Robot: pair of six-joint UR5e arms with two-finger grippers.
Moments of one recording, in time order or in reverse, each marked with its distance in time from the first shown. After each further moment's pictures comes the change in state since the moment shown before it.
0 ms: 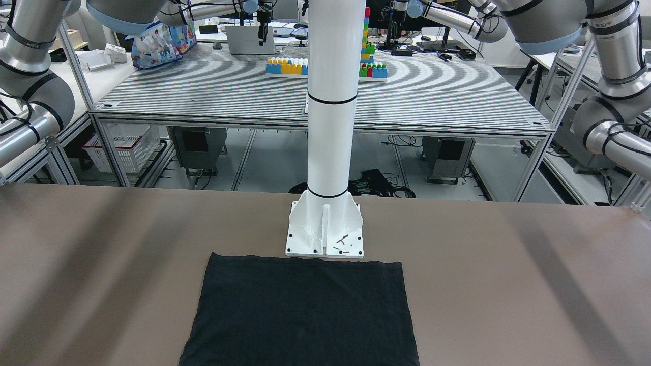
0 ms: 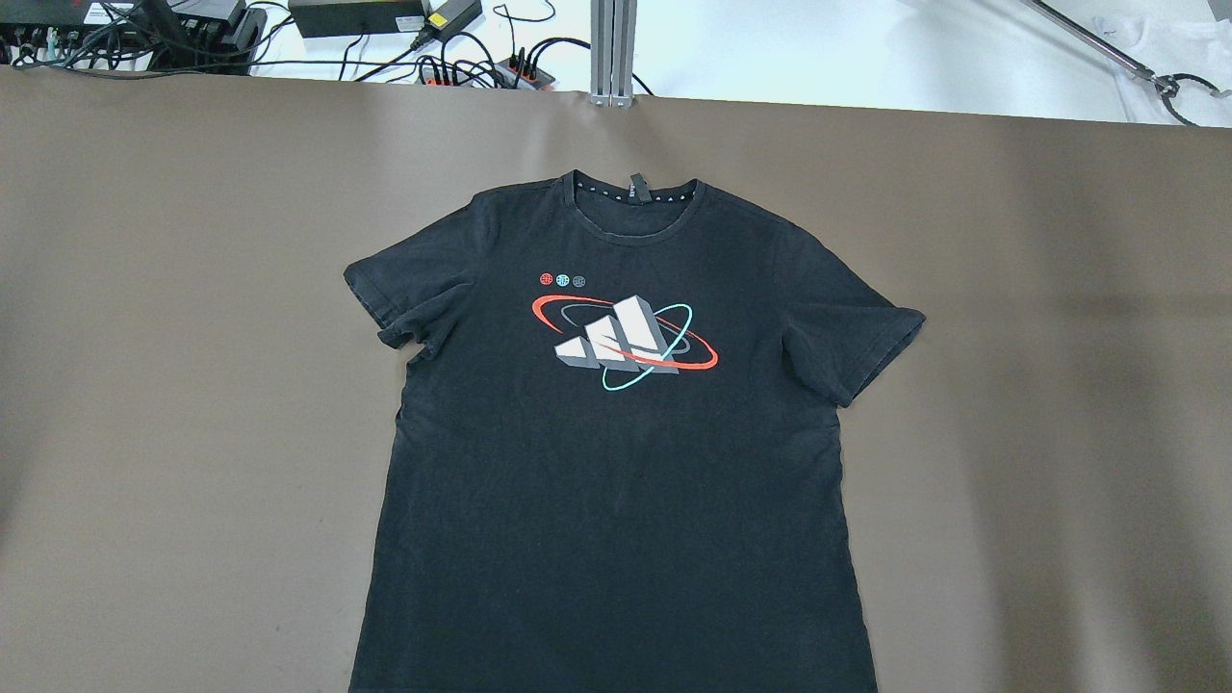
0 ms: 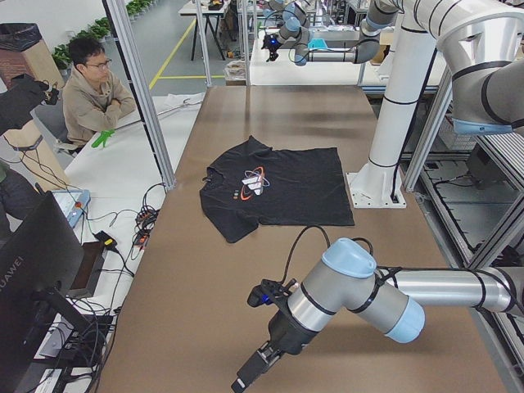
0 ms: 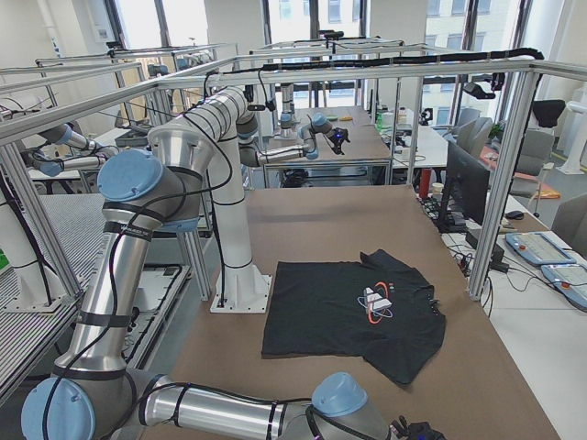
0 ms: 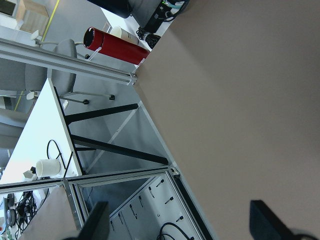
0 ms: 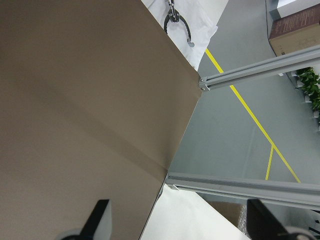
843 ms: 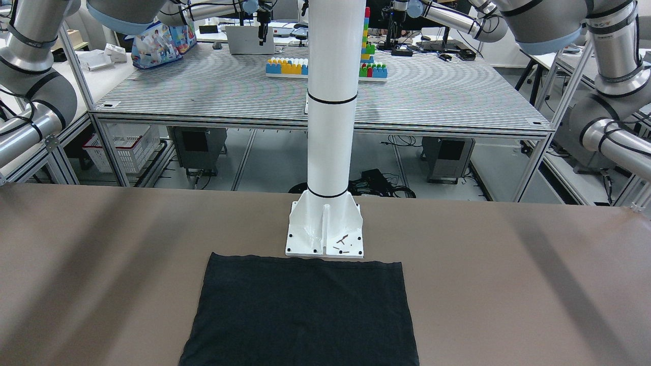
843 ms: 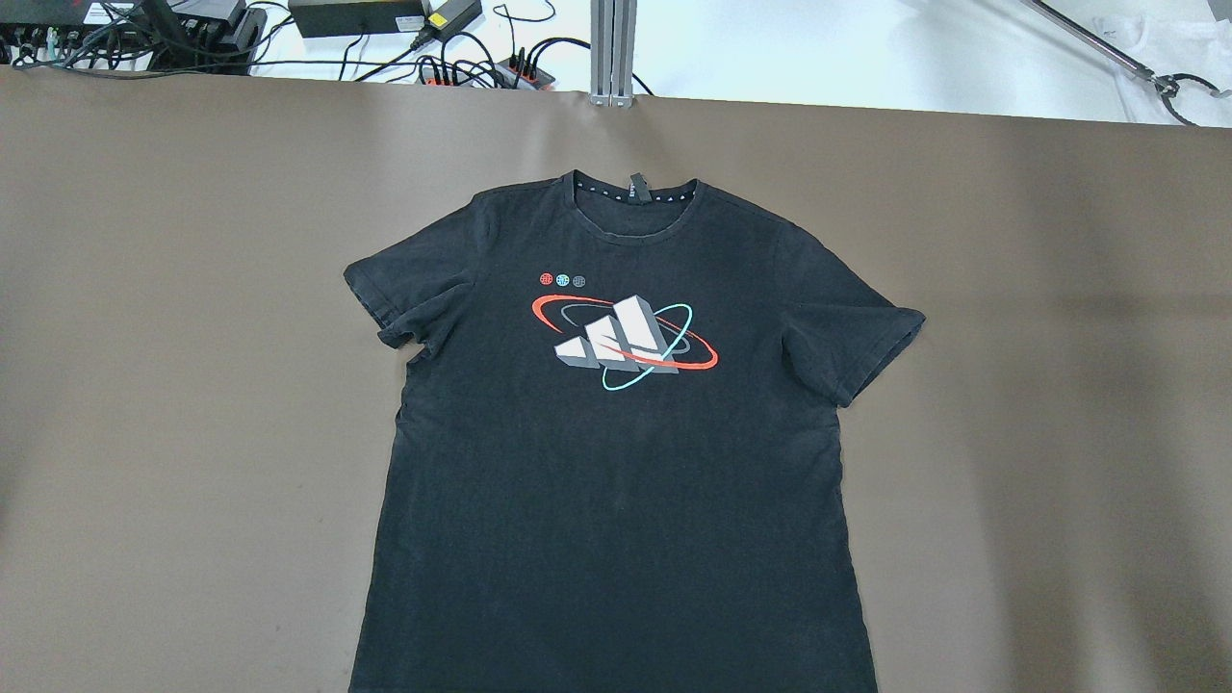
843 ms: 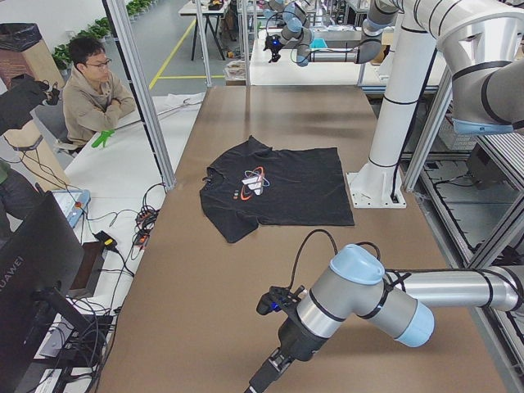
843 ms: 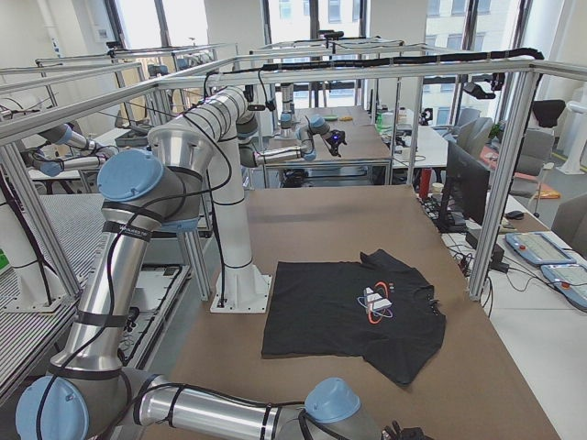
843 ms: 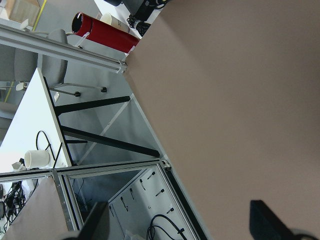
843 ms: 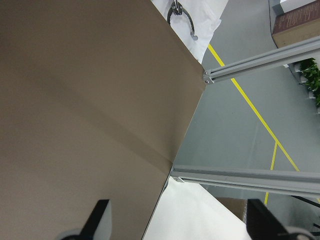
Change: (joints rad) left arm 0.000 0.036 0.000 -0.003 -0.013 -0.003; right arm 0.000 -0.027 0.003 0.010 0.016 0.002
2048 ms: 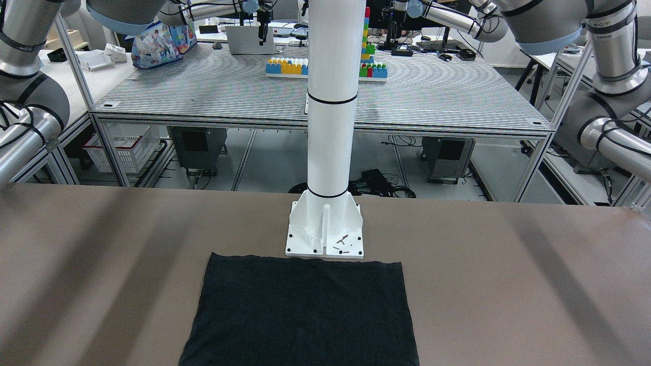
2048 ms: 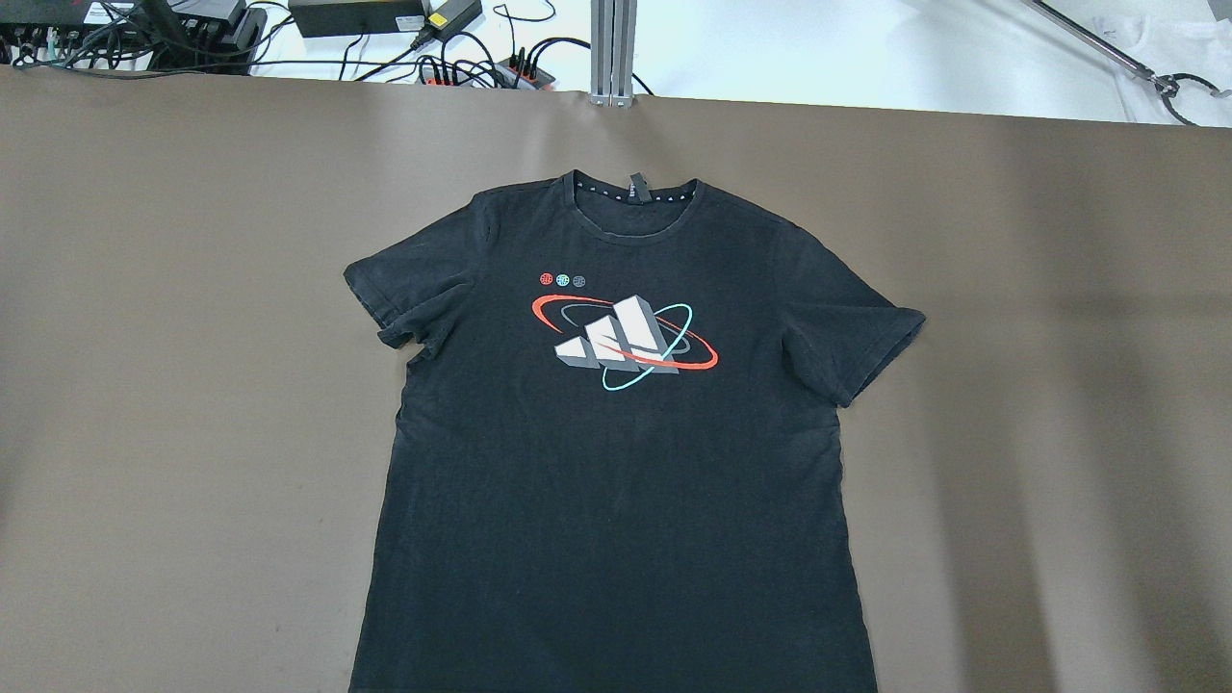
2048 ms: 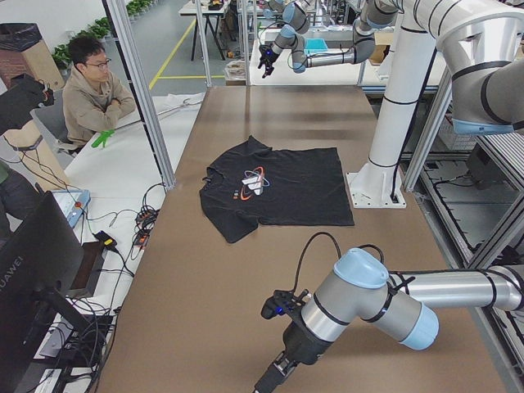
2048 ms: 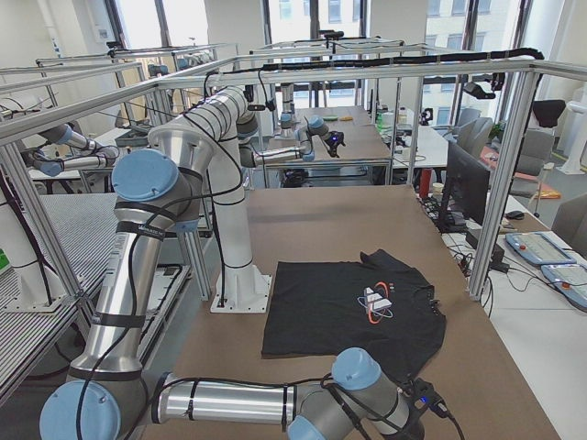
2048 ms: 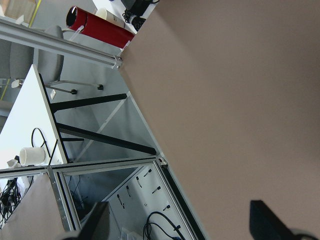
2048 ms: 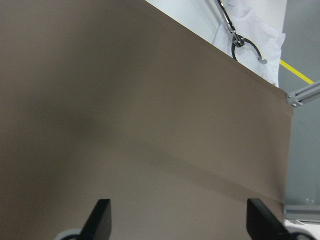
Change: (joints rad) left arm 0.002 0.021 -0.002 -0.008 -0.004 -0.001; right arm -0.189 0.070 0.040 0.004 0.192 0.504
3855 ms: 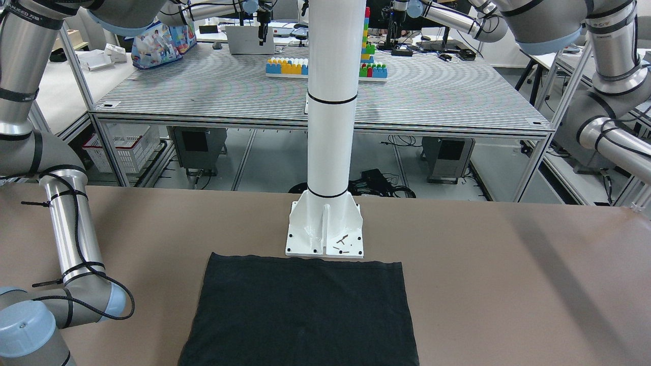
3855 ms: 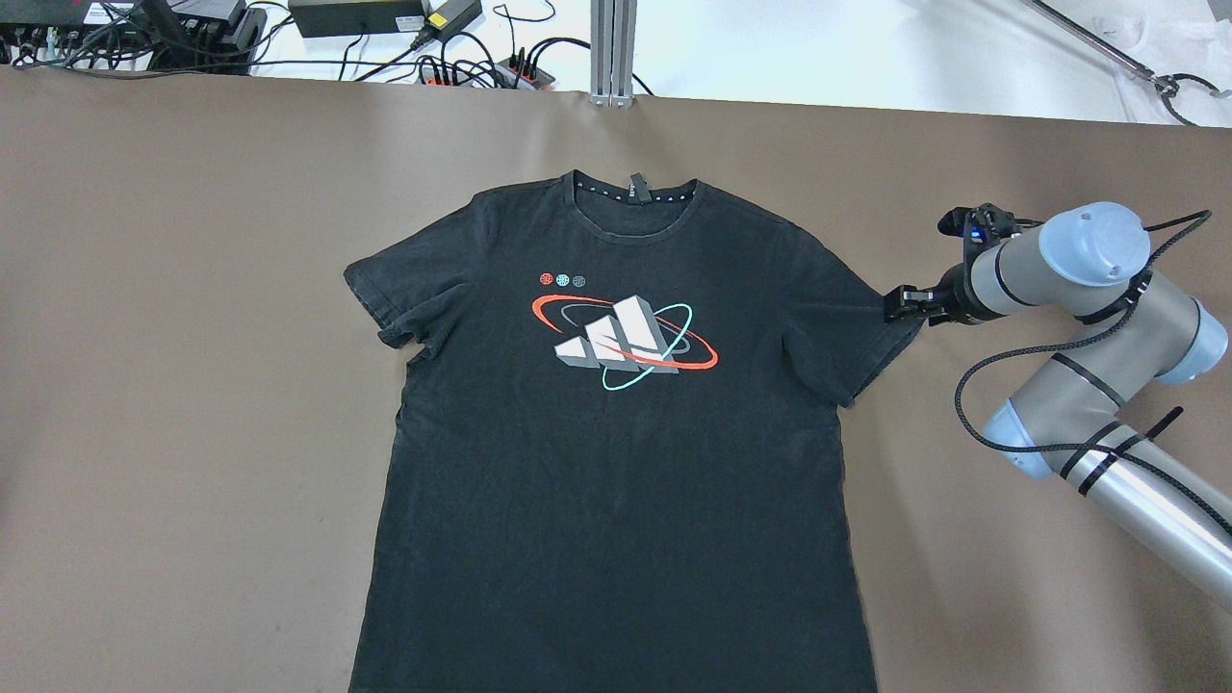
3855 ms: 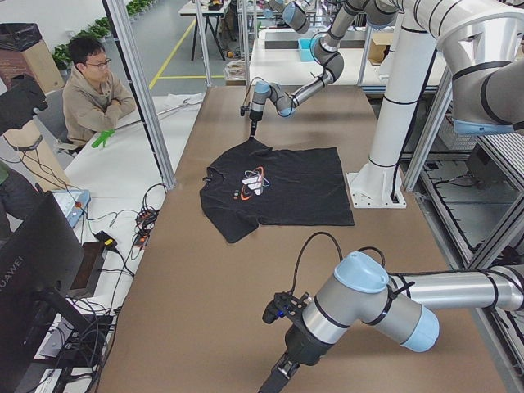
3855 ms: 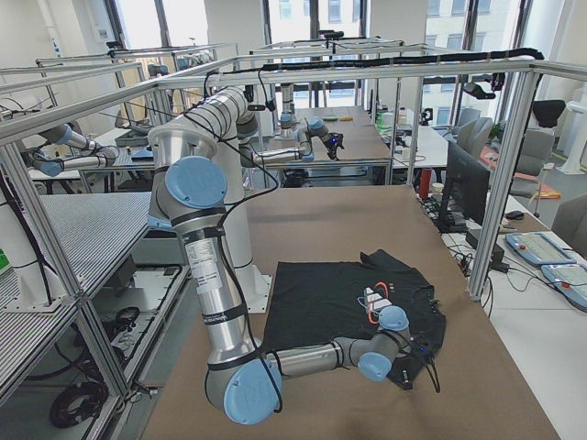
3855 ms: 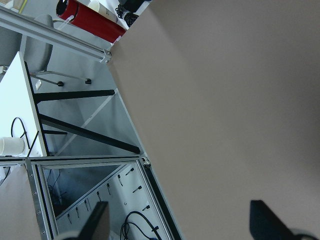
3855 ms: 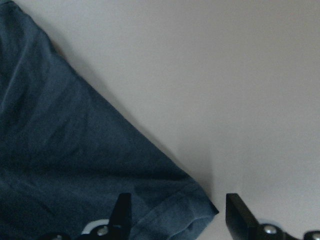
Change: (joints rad) left arm 0.011 0.010 0.006 -0.001 -0.036 -0.086; right arm -0.538 0.446 -0.311 -0.052 0.003 0.848
